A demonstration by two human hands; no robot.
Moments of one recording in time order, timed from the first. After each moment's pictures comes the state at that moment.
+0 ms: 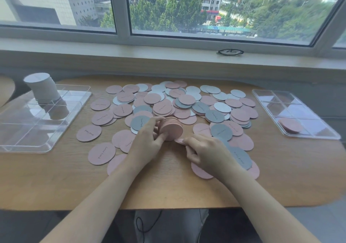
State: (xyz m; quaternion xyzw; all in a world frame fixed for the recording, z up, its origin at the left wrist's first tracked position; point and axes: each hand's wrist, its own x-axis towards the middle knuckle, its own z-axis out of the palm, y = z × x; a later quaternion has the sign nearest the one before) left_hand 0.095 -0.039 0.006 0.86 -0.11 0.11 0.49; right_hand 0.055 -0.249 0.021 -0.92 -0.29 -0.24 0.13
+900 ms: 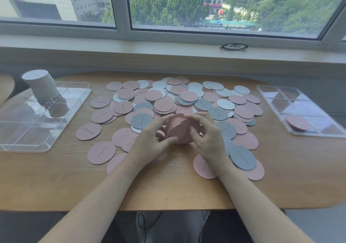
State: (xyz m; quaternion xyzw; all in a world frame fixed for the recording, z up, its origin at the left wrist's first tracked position) left_hand 0.089 -0.042 0.011 0.82 -0.19 0.08 0.52; right_hand 0.082 -0.234 0.017 -0.83 -0.13 -0.23 0.49
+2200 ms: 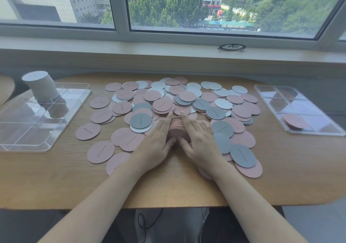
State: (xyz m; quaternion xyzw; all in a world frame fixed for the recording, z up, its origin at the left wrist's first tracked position) left_hand 0.089 -0.051 -0.002 0.90 -0.26 0.11 0.34; right_hand 0.082 -0.231 -0.003 -0.94 -0.18 -0.23 0.19
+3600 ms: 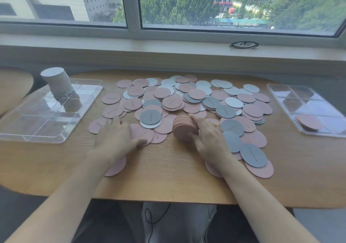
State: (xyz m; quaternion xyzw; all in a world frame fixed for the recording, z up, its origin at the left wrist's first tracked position) left_hand 0.079 0.041 0.035 1.00 0.07 -0.02 0.04; right_hand 0.084 -0.234 -0.002 -0.93 -0.18 -0.19 0.26
